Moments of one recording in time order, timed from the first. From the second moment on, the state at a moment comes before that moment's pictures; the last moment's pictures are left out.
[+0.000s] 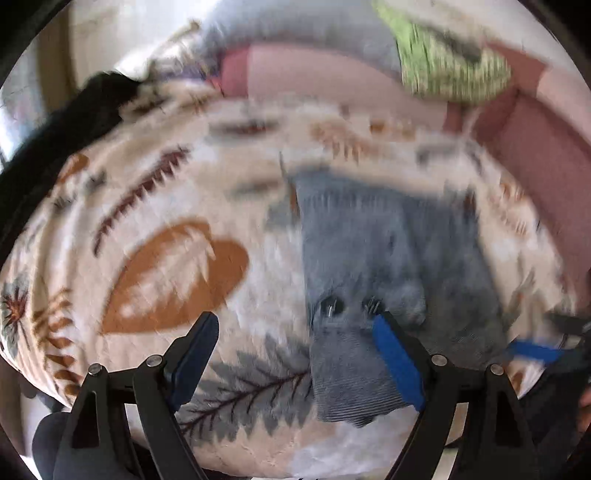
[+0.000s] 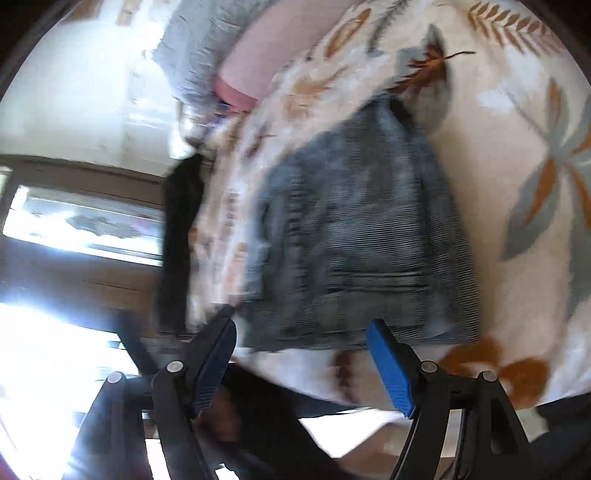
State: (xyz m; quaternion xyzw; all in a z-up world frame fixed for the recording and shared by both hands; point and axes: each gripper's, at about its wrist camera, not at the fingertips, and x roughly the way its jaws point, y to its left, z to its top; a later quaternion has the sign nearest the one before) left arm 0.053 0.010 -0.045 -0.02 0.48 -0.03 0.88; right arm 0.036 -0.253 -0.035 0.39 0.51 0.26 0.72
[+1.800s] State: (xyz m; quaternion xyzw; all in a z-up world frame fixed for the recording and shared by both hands) left arm 0.104 -0.029 0.014 0.03 0.39 -0.13 0.91; right arm 0.118 -0.233 0.015 0.13 0.49 0.17 0.85
